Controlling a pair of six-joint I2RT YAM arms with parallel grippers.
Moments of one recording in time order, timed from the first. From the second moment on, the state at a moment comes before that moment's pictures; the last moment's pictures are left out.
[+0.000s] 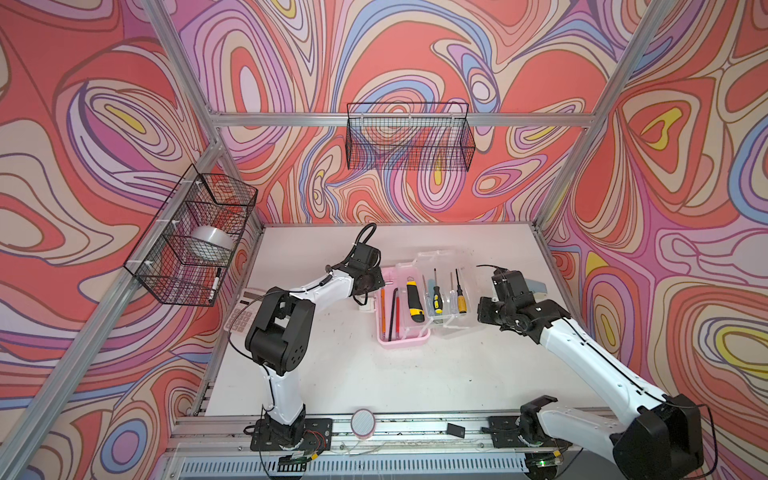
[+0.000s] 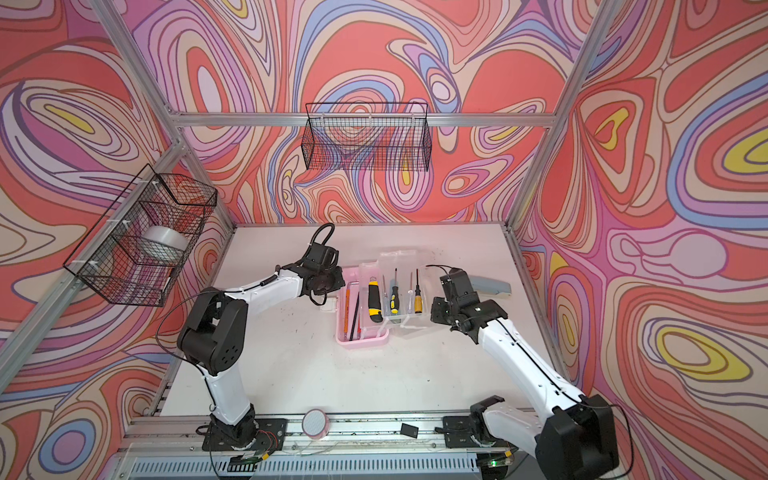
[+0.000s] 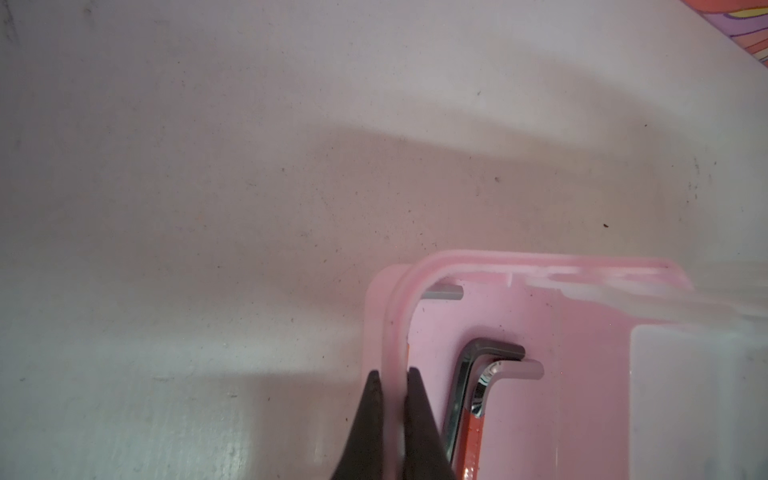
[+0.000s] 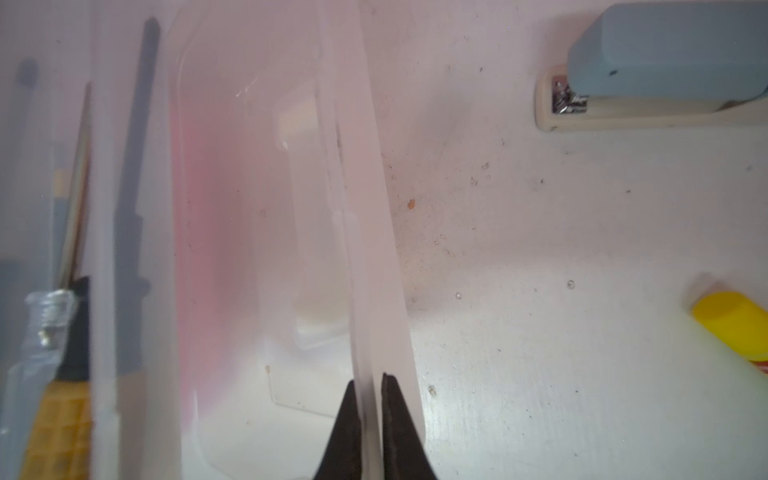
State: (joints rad) left arm -0.45 1.87 1.26 -0.34 0.00 -0.70; right arm 0.40 1.15 0.90 -0.72 0.14 0.48
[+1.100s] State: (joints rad) left arm -0.46 1.85 1.25 -0.33 -0.03 -0.75; right arm 1.13 1.66 1.52 -0.93 0.80 0.60
